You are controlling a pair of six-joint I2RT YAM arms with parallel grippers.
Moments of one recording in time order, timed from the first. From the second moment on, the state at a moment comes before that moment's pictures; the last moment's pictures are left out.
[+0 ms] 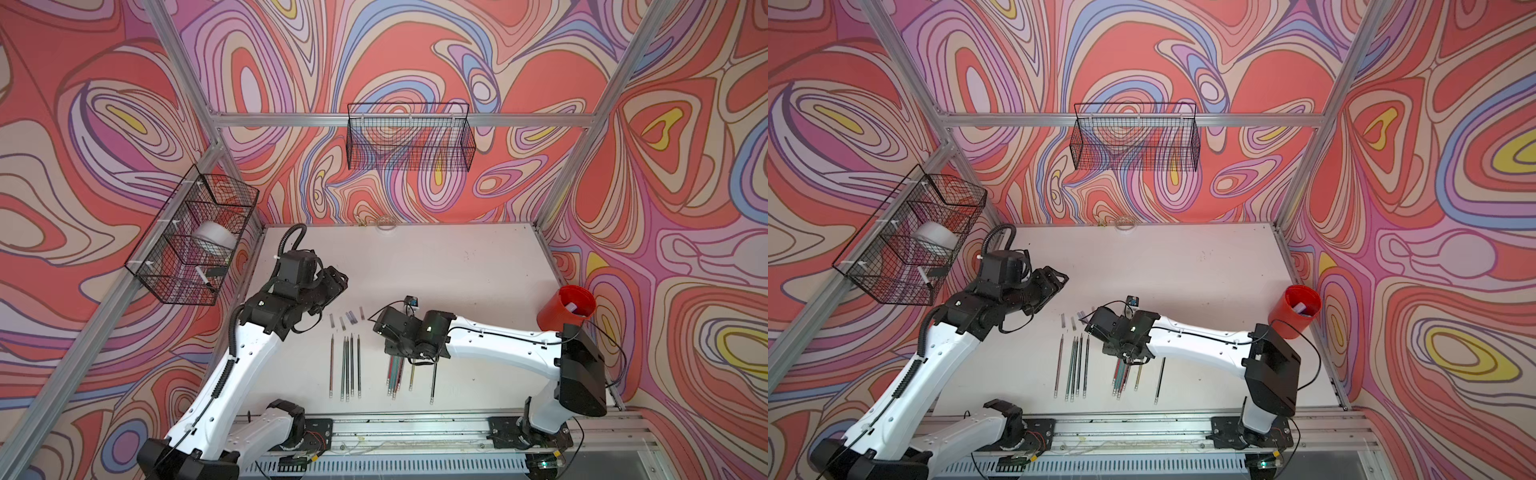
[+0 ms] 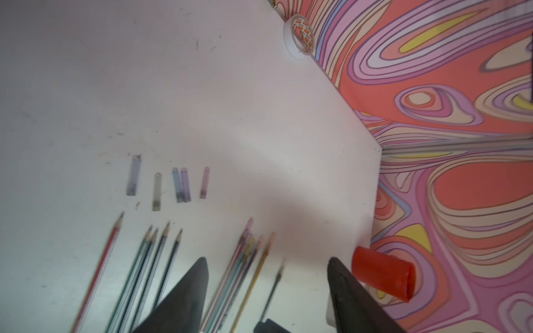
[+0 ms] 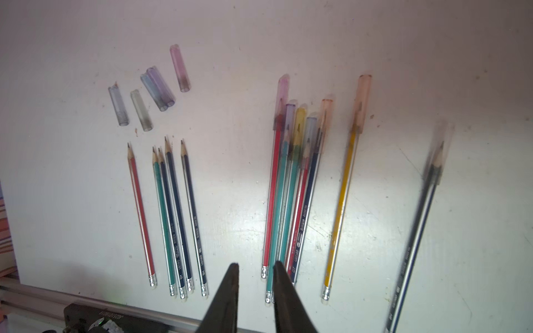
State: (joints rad) left arm -0.33 1.04 1.07 -0.70 0.12 -1.03; right arm 1.14 1.68 1.32 -0.82 0.24 1.20
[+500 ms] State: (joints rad) left arm -0.41 1.01 0.90 -0.63 0.10 -1.05; right arm 1.12 1.90 1.38 -0.83 0.21 1.15
